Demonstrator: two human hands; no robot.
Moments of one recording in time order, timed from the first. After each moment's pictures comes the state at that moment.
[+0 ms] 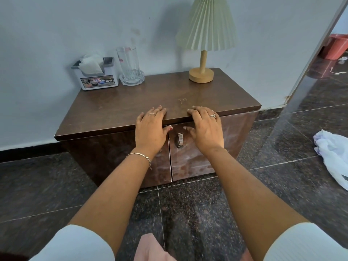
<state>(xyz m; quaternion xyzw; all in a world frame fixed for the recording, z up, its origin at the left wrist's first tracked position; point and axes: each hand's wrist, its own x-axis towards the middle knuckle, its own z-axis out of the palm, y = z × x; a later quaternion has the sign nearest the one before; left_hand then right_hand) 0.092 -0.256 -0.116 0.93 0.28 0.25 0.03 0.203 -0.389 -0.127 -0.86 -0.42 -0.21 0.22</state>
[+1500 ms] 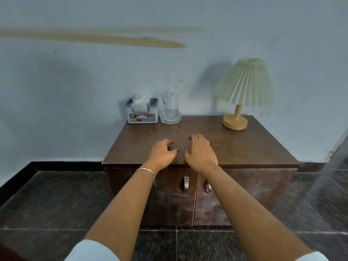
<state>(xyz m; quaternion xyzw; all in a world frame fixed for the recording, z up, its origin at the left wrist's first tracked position) 0.063 -0.197 -0.055 0.84 0.39 0.19 0.33 0.168 -0.292 -0.055 -0.84 -0.47 0.00 0.25</state>
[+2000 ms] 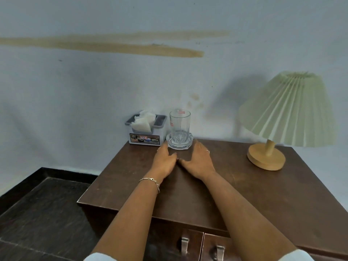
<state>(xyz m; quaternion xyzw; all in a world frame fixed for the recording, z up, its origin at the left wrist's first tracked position) 0.155 -0.083 -0.075 0.71 0.47 0.29 0.44 0.271 -0.152 -0.074 -0.79 -0.52 0.09 0.31</state>
